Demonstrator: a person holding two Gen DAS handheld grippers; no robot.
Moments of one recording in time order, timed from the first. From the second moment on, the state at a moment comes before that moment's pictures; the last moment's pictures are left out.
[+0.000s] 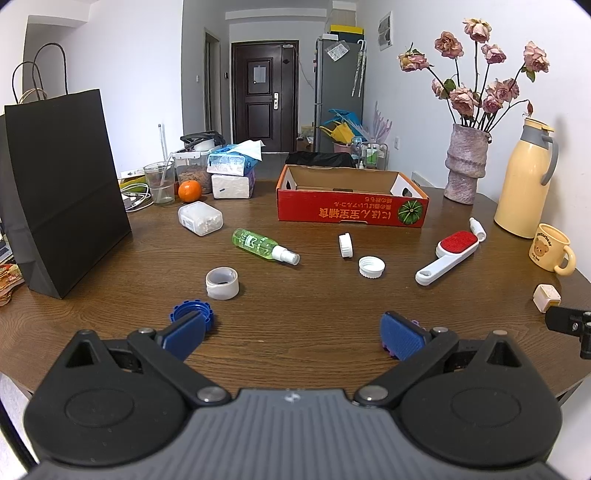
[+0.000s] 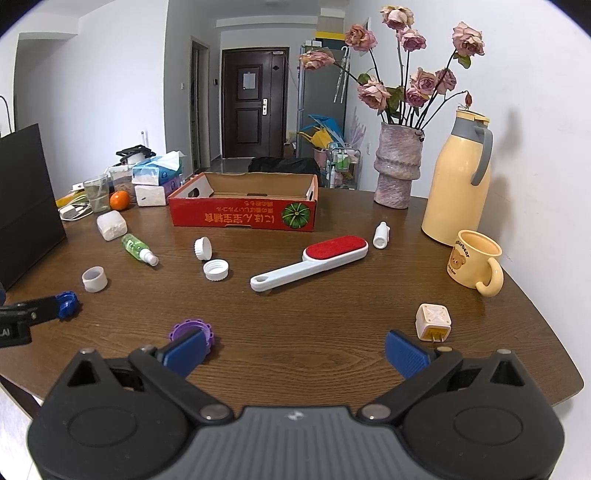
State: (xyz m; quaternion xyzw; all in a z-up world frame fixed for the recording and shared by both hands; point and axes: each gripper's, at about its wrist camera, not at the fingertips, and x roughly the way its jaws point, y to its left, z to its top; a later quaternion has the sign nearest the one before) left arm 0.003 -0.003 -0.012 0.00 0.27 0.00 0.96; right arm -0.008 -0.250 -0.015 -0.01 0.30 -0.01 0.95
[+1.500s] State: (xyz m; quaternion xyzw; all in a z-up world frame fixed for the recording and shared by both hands) left arm 0.081 0.060 -0.069 -0.03 0.31 0.07 0.95; right arm 0.072 -0.293 -0.079 0.01 0.32 -0.03 0.95
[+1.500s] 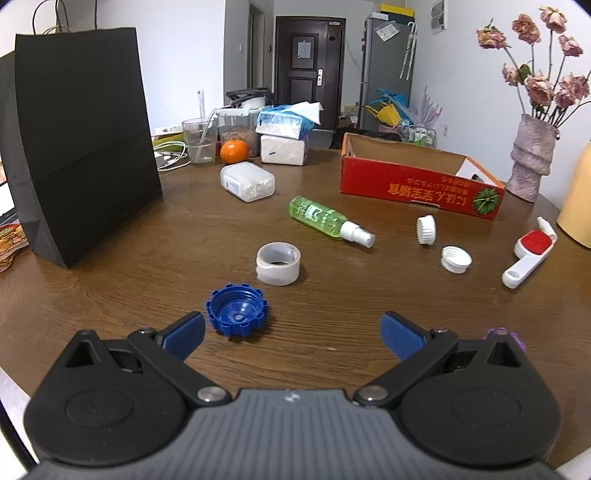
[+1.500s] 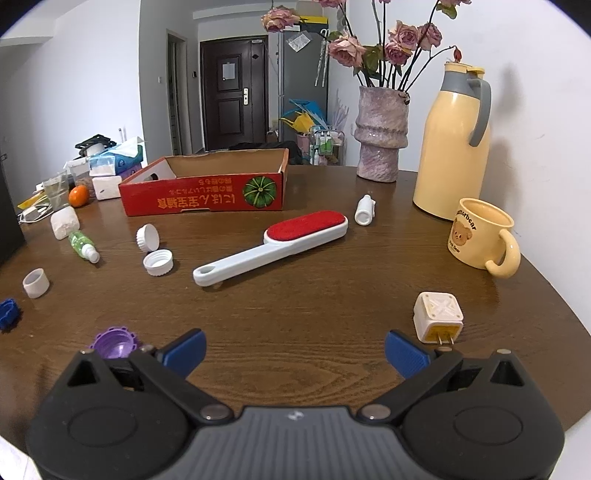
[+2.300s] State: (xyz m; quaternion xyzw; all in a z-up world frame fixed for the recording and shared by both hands) left arm 0.136 0.111 -0.113 -0.05 0.36 0.12 0.93; right arm 0.149 -0.262 -0.101 0.00 0.32 -0.01 0.95
